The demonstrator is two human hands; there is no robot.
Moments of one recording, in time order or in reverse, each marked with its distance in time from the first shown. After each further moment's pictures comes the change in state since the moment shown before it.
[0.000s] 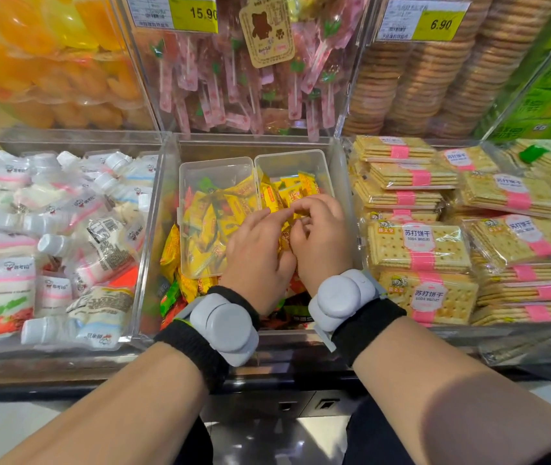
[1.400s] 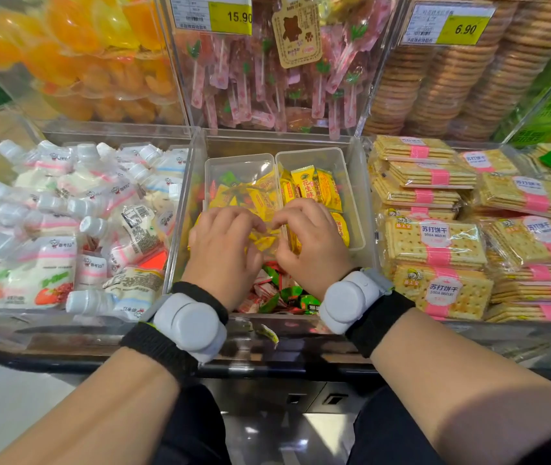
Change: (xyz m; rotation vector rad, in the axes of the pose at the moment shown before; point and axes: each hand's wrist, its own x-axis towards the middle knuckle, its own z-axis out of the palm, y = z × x) left_hand -0.029 -0.026 -0.052 0.232 0.117 -0.030; right_hand -0.019 -0.007 0.005 -0.140 -0.225 -0.454
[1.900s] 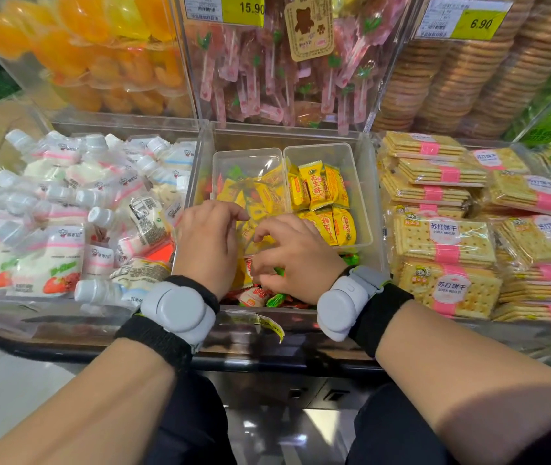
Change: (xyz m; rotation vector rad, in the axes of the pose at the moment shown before) left_hand 0.000 -0.022 -0.001 -0.095 0.110 -0.123; right_hand -0.004 -0.006 0.007 -0.148 -0.427 -0.248
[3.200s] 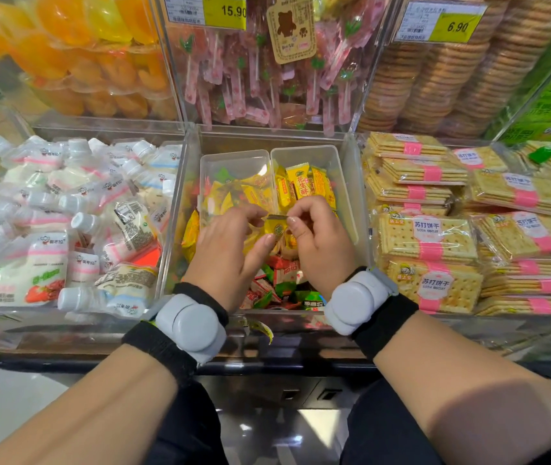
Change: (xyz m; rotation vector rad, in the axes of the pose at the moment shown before) left_hand -0.009 0.026 0.006 -0.172 -0.129 0.173; right_hand -0.010 0.006 -0.017 0.523 0.468 0.465
